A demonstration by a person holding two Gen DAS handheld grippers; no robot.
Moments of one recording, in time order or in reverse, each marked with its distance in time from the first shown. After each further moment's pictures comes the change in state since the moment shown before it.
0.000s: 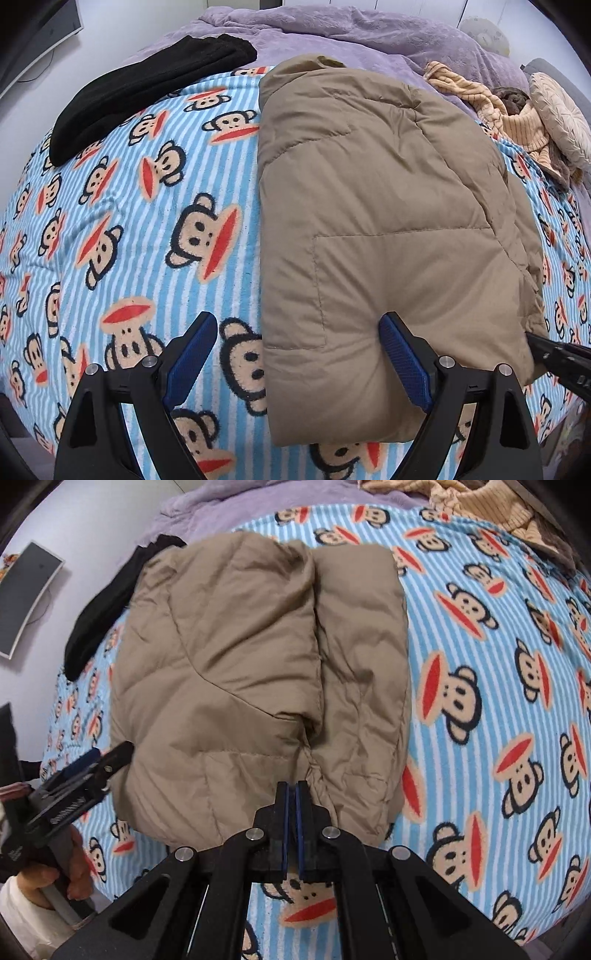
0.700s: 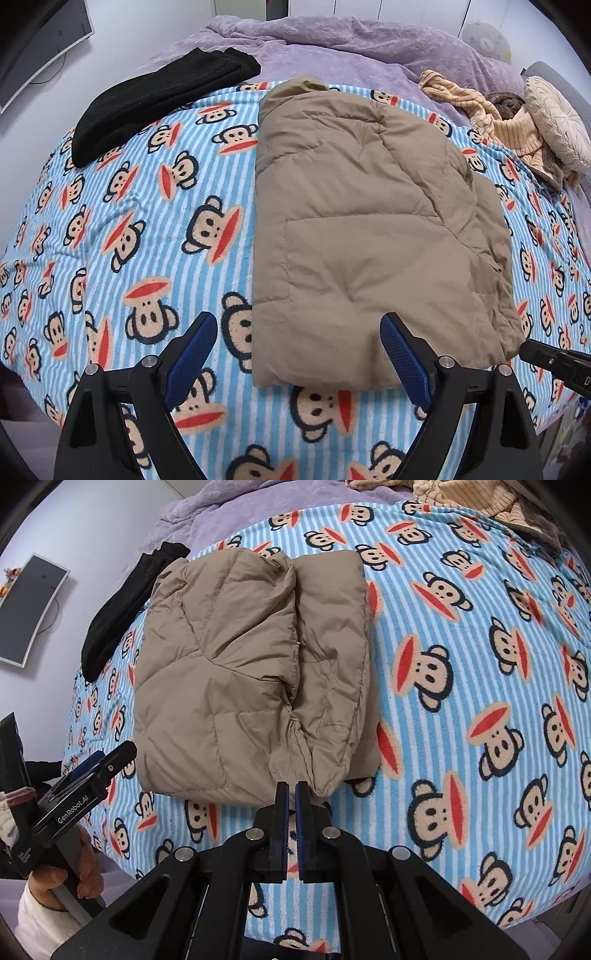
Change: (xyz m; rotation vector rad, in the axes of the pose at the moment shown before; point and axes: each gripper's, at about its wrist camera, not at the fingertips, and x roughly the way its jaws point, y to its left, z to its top) left arm -0.058 -0.022 -0.013 -0.021 -0.018 0.034; right arm -0.057 -0.029 -0.020 0.024 0.003 0.081
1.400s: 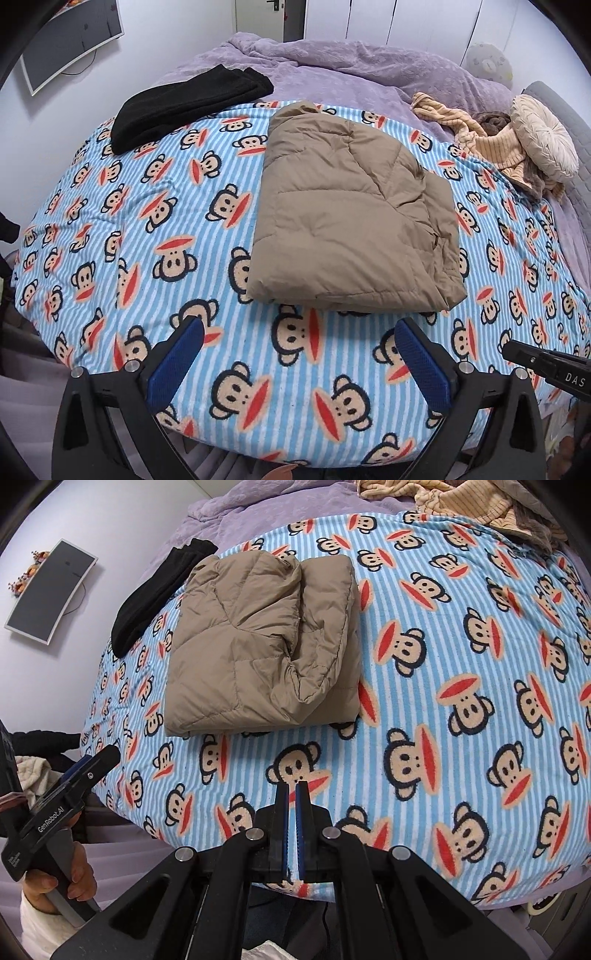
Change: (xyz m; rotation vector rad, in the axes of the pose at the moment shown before) left arm -0.098 -0.022 -0.062 -0.062 -0.055 0.009; right arm -0.062 -0.017 -0.055 -0.072 -0.010 0.053
